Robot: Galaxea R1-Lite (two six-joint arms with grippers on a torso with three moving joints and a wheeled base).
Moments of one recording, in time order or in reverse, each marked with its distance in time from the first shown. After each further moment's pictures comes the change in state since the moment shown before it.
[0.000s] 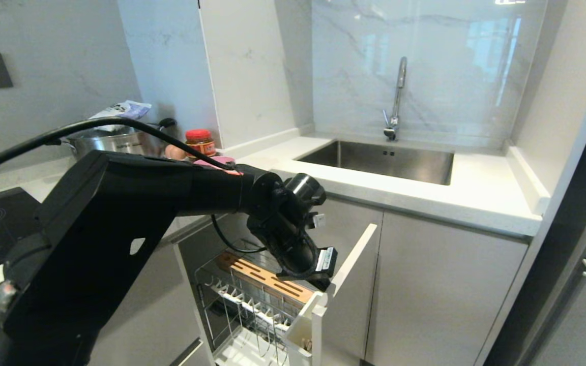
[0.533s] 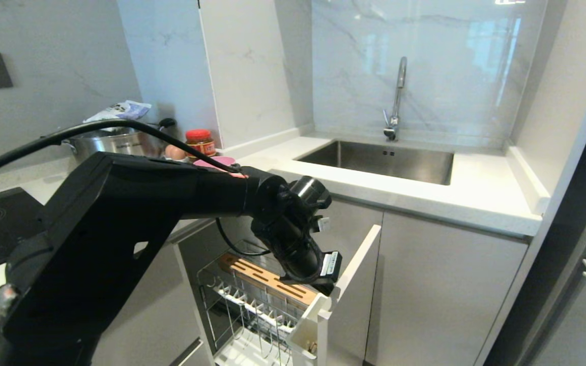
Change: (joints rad) left arm -0.017 0.001 0.006 0.001 -0.001 -0.001; right arm 0.000 0.000 0.000 0.000 0.000 0.000
